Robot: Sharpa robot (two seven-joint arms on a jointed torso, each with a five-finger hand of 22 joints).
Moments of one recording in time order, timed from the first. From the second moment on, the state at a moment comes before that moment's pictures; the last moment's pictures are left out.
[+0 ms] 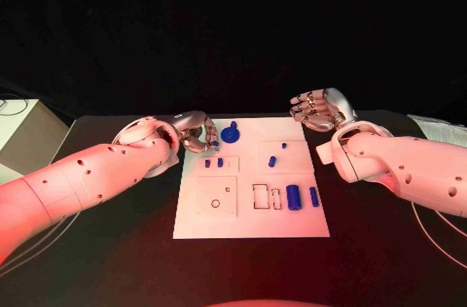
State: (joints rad) left arm 1.15 -0.63 0.14 1.20 -1.47 -0.17 0.03; left_hand 1.38 -0.21 0.71 0.04 0.05 1.01 0.12 0.33 0.43 0.81 0.04 1.05 0.38 1.32 -0.01 1.52 1.15 0.08 1.35 0.10 1.32 1.31; right arm 1.29 -0.81 -0.12 1.43 -0.63 -0.75 0.21; right_hand 1.37 -0.22 0.52 0.09 0.44 0.93 0.22 0.13 0.35 1.10 0.17 0.12 0.06 1.14 0.11 0.08 0.34 0.18 1.06 0.21 0.08 0.15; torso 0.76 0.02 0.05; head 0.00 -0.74
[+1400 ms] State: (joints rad) left arm 1.14 -0.62 0.13 1.16 -1.52 -0.12 0.01; left_hand 1.37 -0.22 0.72 0.04 0.05 1.01 0.12 0.33 0.43 0.81 0.04 1.05 0.38 1.32 -0.01 1.52 1.15 0.08 1.34 0.09 1.31 1.31; right arm 1.29 -0.81 -0.12 1.43 -0.63 -0.75 0.21; right_hand 1.37 -0.22 0.52 0.09 0.44 0.93 0.22 0.13 0.35 1.09 0.16 0.12 0.06 1.14 0.11 0.08 0.34 0.18 1.06 0.21 0.08 0.14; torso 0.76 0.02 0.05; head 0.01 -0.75
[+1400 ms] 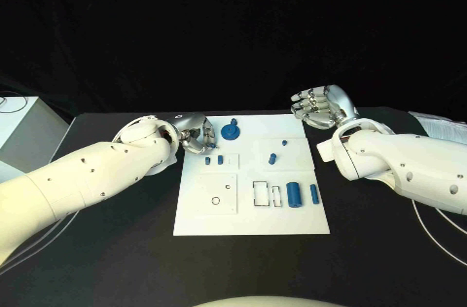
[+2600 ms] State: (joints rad) left arm 1.14 -0.61 0.13 1.17 -1.52 -0.12 0.01; left_hand 1.36 -0.22 0.73 0.04 0.05 1.01 0.12 0.33 0.43 0.81 0.04 1.05 0.38 1.32 -0.01 1.52 1.15 0.08 1.34 0.09 1.31 1.31; right arm 1.29 -0.81 -0.12 1.43 -0.63 -0.75 0.21; right_hand 1.37 -0.22 0.52 0.09 0.44 0.93 0.22 0.13 0.35 1.10 0.16 0.12 0.06 1.14 0.11 0.08 0.34 0.18 1.06 0.21 0.08 0.14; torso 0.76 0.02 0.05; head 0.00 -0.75
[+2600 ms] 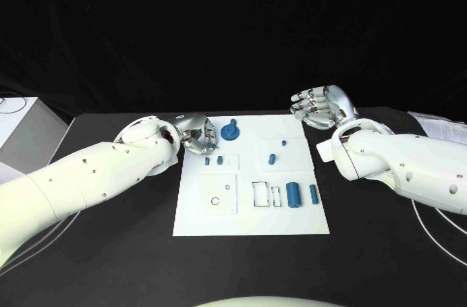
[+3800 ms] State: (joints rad) left arm 1.14 -0.61 0.13 1.18 -1.52 -0.13 0.01; left_hand 1.36 -0.22 0.76 0.03 0.05 1.01 0.12 0.32 0.45 0.87 0.06 0.90 0.30 1.26 0.01 1.49 1.08 0.08 1.33 0.10 1.29 1.28; right arm 1.29 -0.81 -0.12 1.43 -0.63 -0.75 0.21; right_hand 1.37 -0.22 0.52 0.09 0.44 0.93 0.22 0.13 0.35 1.10 0.17 0.12 0.06 1.14 0.11 0.08 0.34 0.18 1.06 0.21 0.08 0.14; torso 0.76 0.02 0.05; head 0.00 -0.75
